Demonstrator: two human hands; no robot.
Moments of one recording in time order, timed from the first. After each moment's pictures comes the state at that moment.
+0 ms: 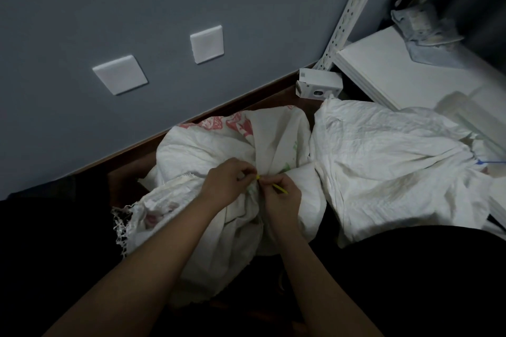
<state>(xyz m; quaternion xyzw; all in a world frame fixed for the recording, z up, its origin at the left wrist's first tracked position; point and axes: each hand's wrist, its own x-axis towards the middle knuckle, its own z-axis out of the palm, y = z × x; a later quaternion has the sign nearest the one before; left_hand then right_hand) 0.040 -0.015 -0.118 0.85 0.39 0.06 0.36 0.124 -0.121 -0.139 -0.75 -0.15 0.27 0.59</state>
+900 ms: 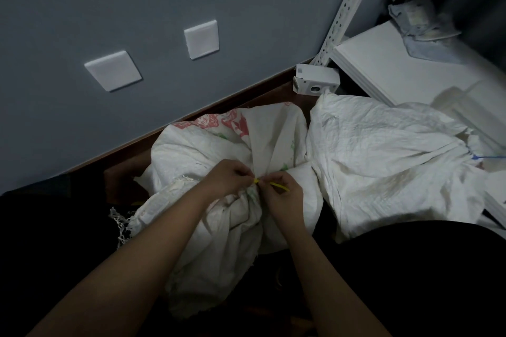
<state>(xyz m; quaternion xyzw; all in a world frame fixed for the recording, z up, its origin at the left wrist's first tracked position) 0.048 -0.007 -0.122 0.76 0.40 0.00 0.51 0.140 -0.134 -0.132 -0.75 -0.20 0.30 0.56</state>
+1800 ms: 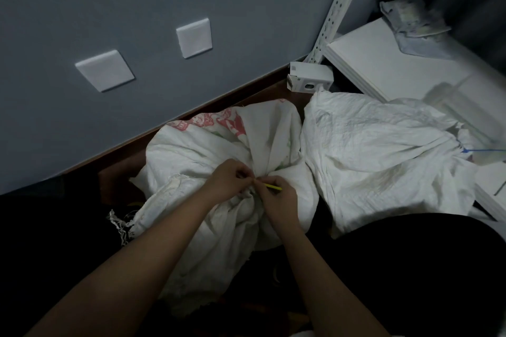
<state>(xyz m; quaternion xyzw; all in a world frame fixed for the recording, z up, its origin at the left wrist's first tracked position) 0.056 -0.018 -0.141 0.80 0.39 0.02 0.45 0.134 -0.140 -0.137 -0.77 -0.18 0.32 0.52</state>
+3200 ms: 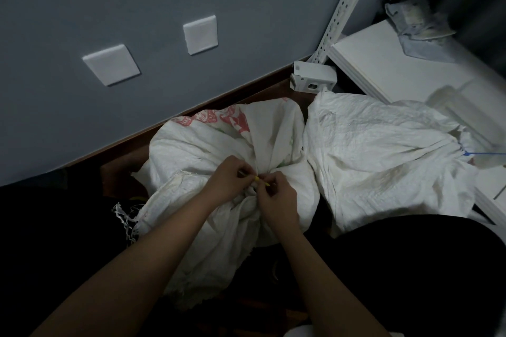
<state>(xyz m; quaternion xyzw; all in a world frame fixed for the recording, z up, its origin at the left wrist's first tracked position) 0.047 -0.024 -0.147 0.80 0.38 0.08 0.46 0.126 -0.143 -0.135 -0.81 -0.25 0.26 0.46</state>
